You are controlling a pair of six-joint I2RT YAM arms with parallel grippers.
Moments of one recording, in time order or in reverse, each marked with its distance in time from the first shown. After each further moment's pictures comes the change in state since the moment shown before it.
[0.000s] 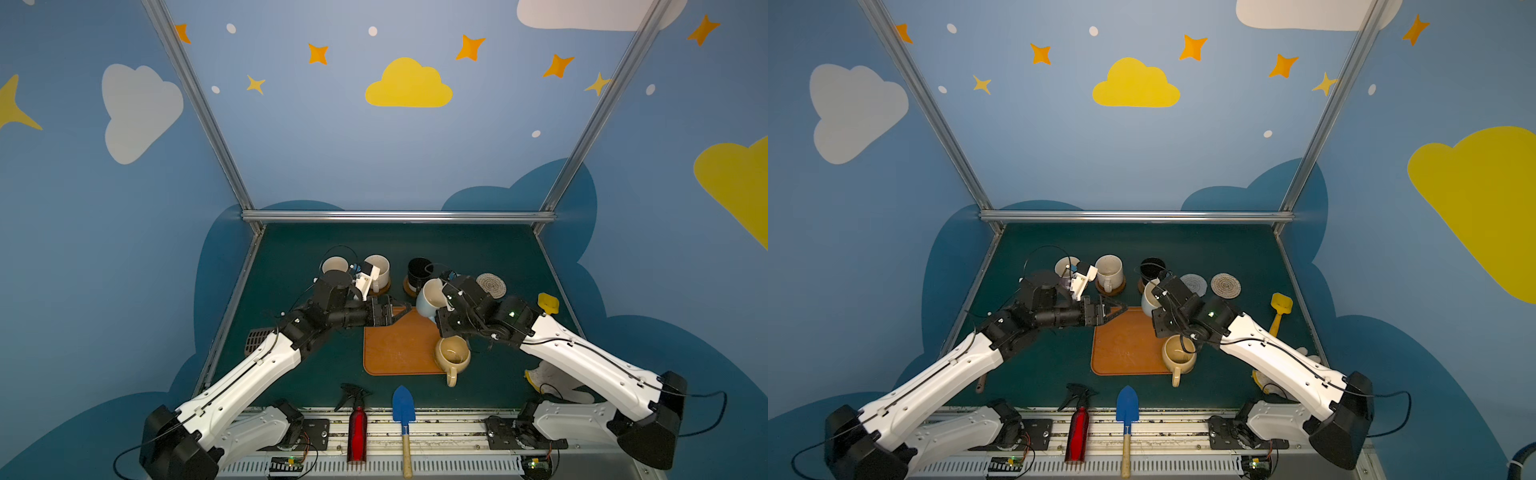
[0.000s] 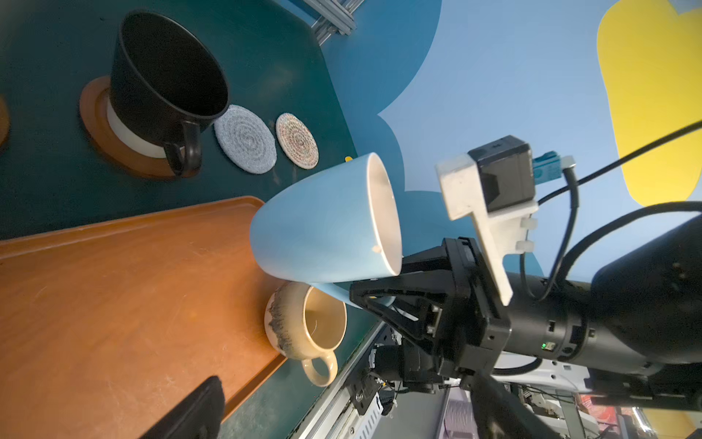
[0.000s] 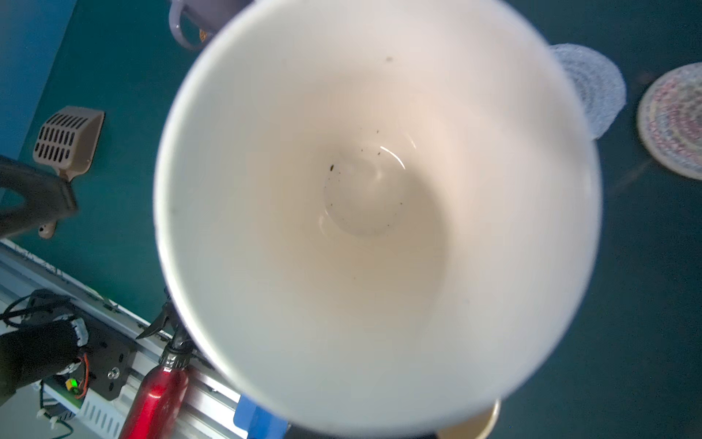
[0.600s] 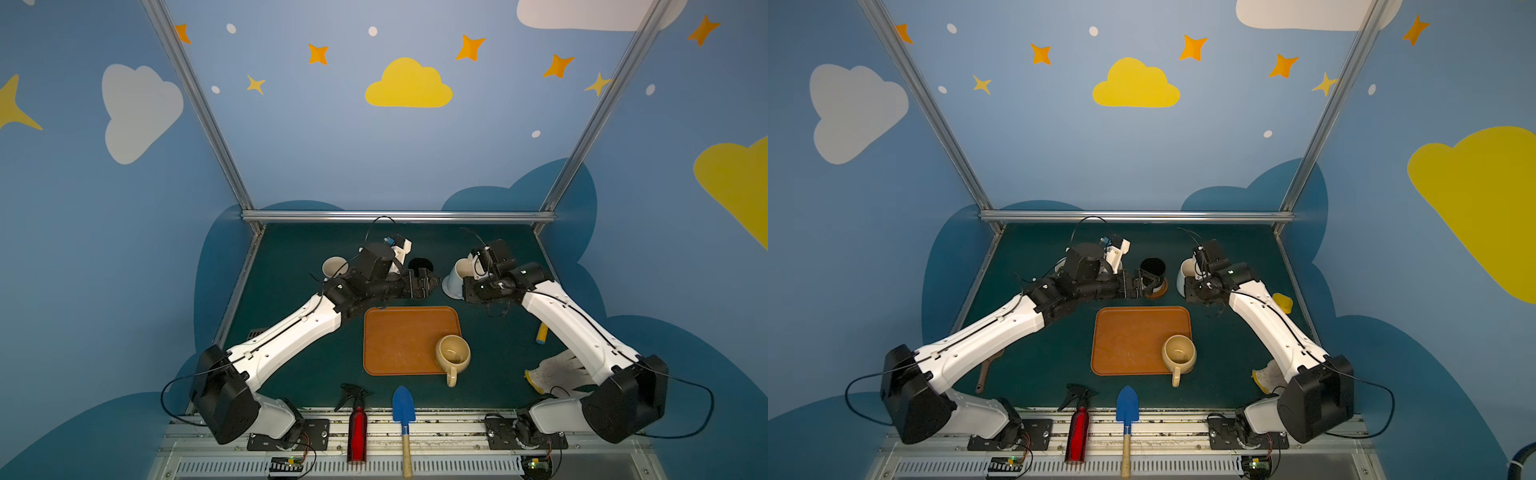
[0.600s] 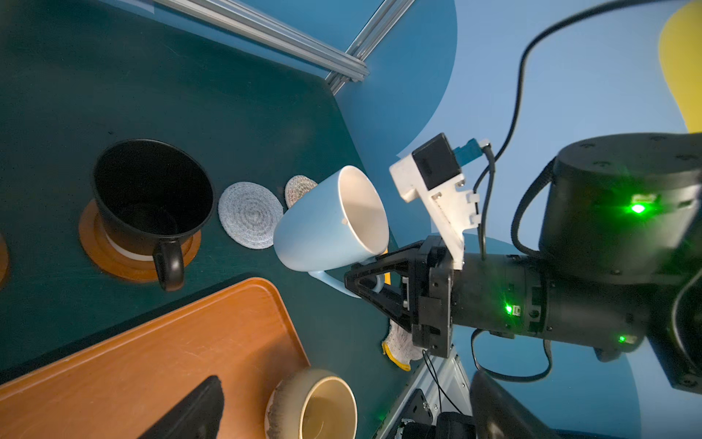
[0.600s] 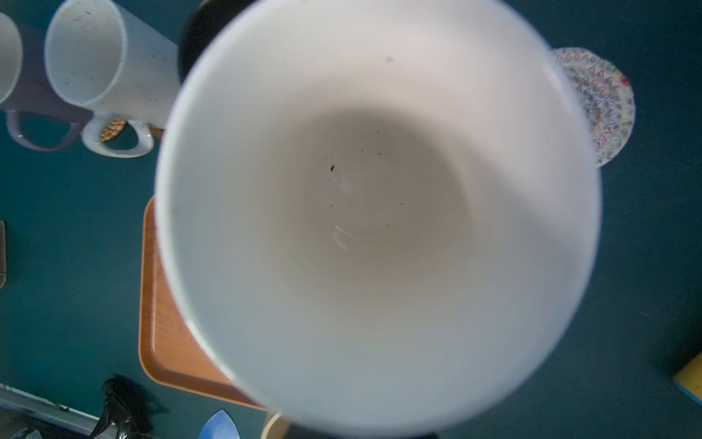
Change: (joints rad) left arm -0.119 0.357 0.370 -0.022 -0.238 0.079; right arm -0.452 0.204 0.089 -0.018 -0.172 -0.170
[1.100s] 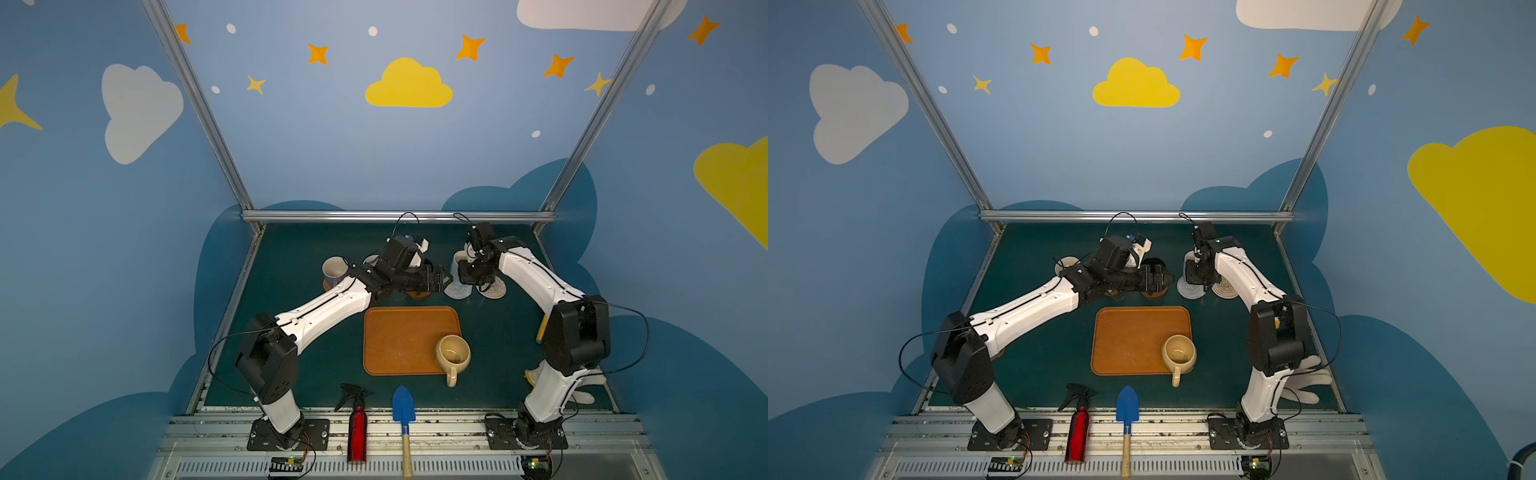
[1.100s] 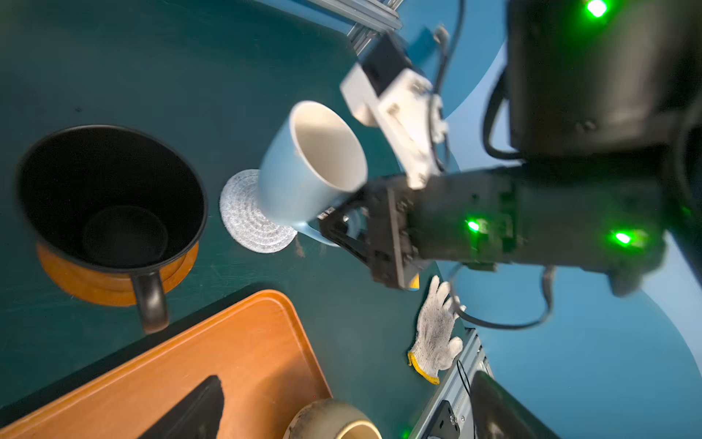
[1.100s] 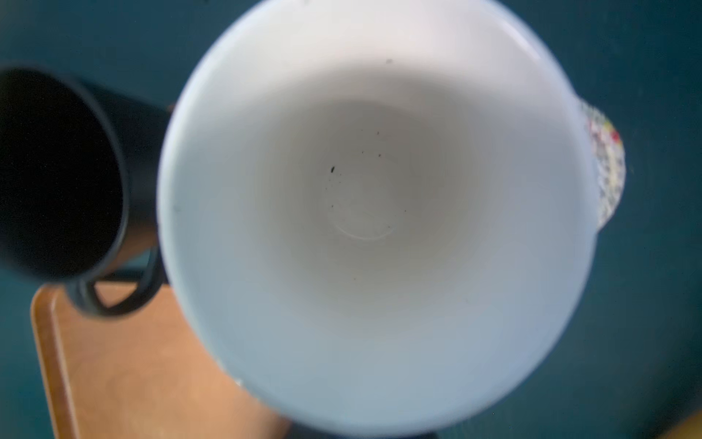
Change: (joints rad) left arm -0.003 0.251 0.170 -0.026 0.025 0.030; right arm -0.088 0.417 0.302 -0.027 0.027 -0.074
